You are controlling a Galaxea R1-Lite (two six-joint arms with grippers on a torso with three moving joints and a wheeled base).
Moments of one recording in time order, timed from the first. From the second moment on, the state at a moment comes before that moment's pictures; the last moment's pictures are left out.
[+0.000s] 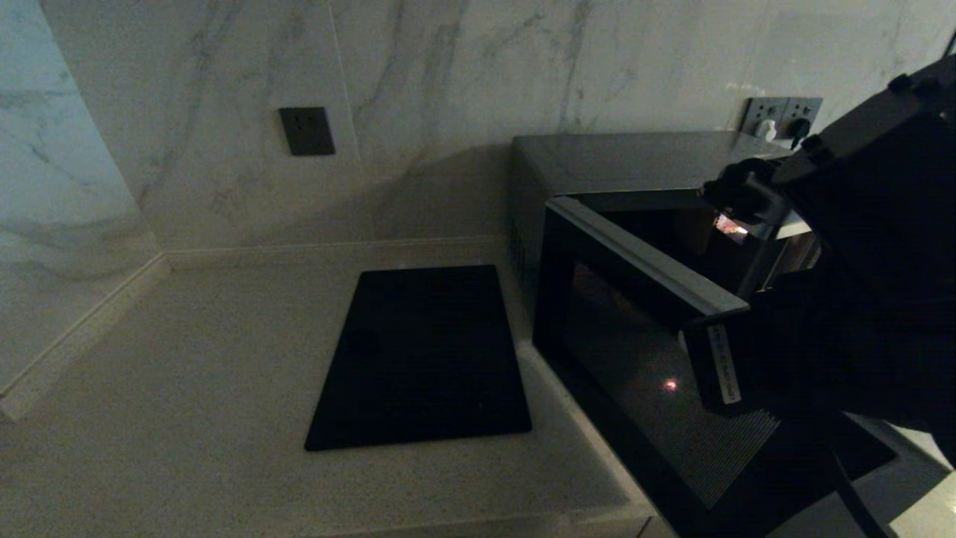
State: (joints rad) left arm 0.00 0.00 0.00 -0.01 0.02 -0.07; right arm 0.93 1.56 -1.48 0.76 -0.63 0.48
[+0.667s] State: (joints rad) left arm 0.00 0.00 0.00 -0.01 0.02 -0.07; right arm 0.72 1.52 -1.44 0.76 -0.64 0.54
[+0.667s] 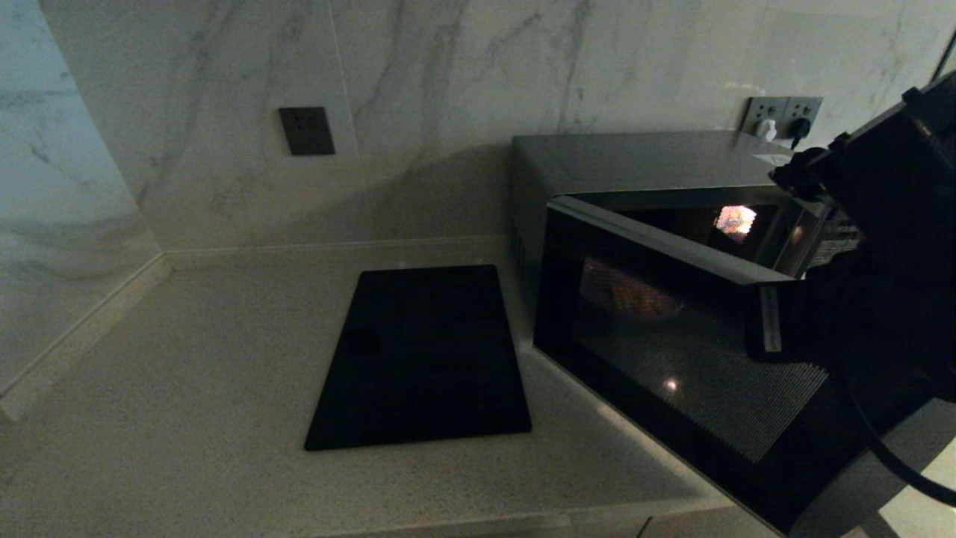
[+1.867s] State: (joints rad) left arm 0.00 0.00 0.00 -0.01 0.02 -0.07; right arm 0.35 1.57 -1.49 0.67 -0.63 0.54
